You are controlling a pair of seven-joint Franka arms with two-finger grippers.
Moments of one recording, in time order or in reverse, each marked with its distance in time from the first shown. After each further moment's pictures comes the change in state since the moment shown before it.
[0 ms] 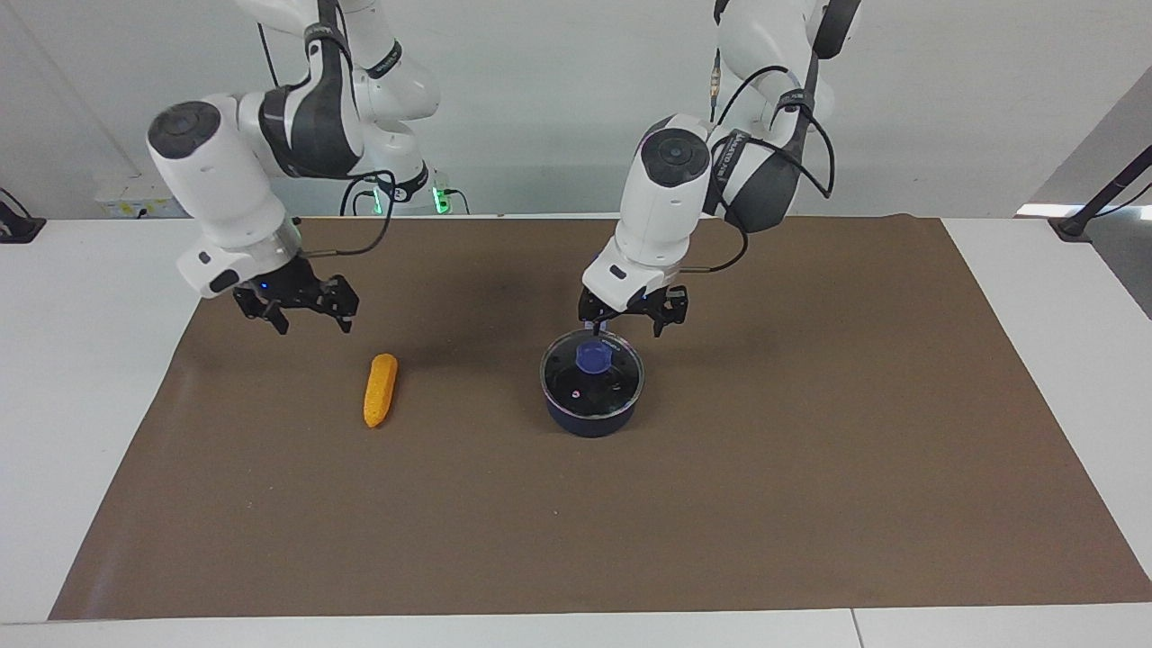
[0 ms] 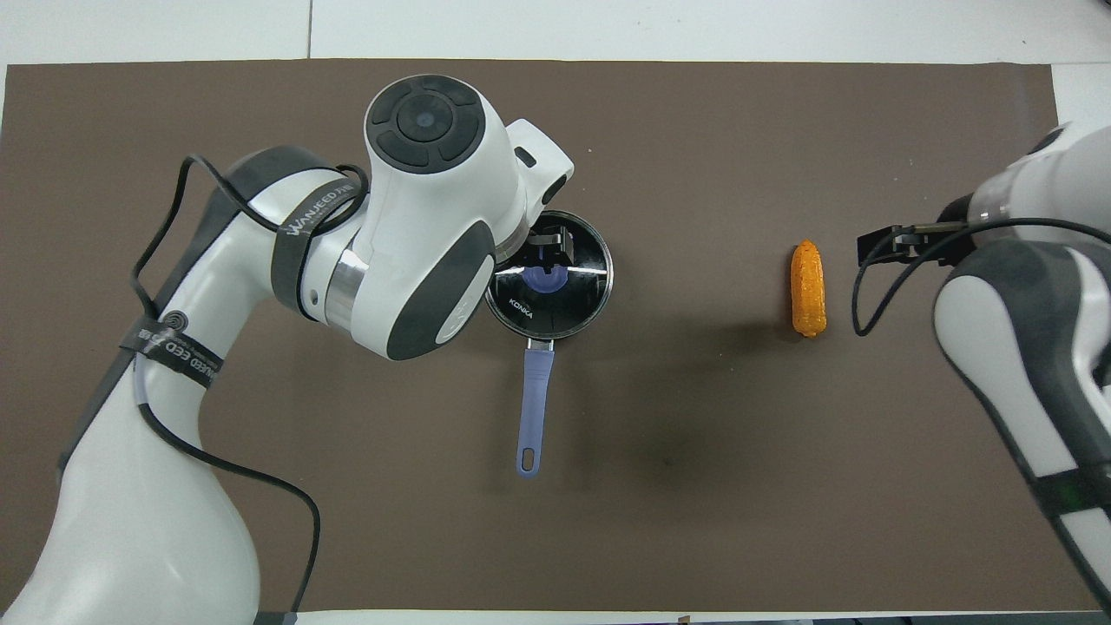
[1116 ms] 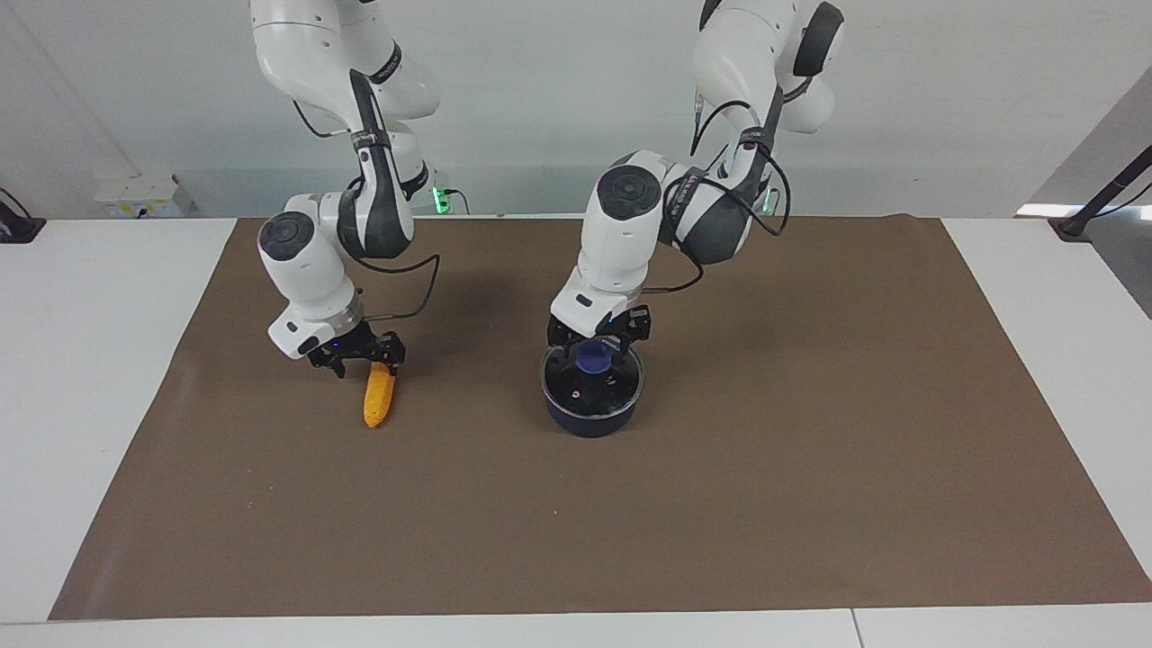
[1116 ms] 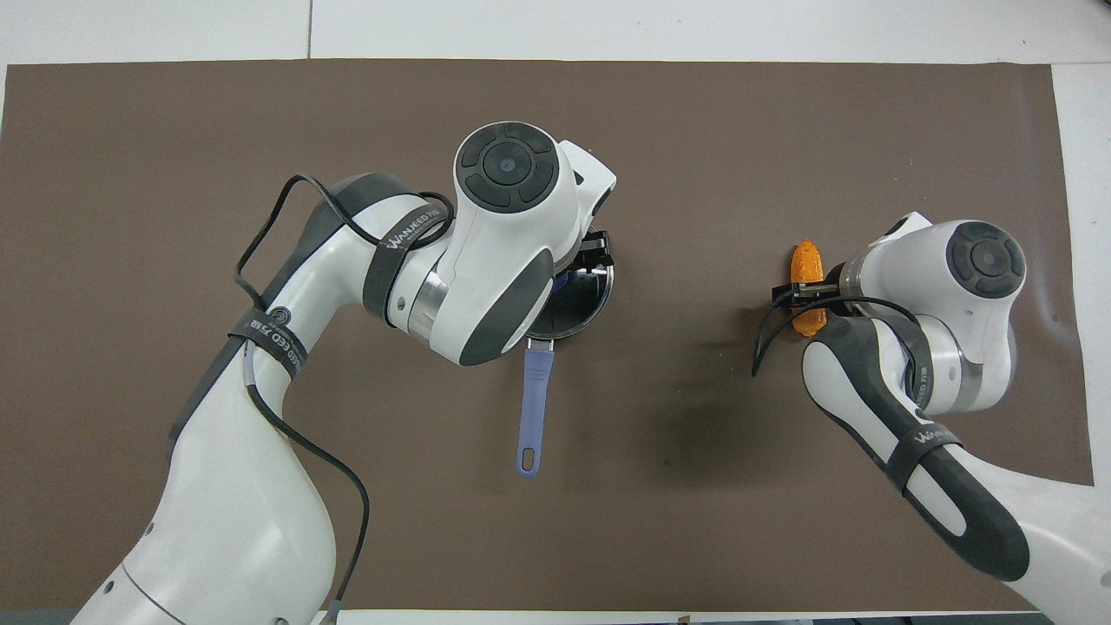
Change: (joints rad) left arm -0.056 0.086 0.003 -0.005 0.006 0.131 -0.135; right arm 0.049 0.131 0.000 -0.266 0.001 0.396 0.054
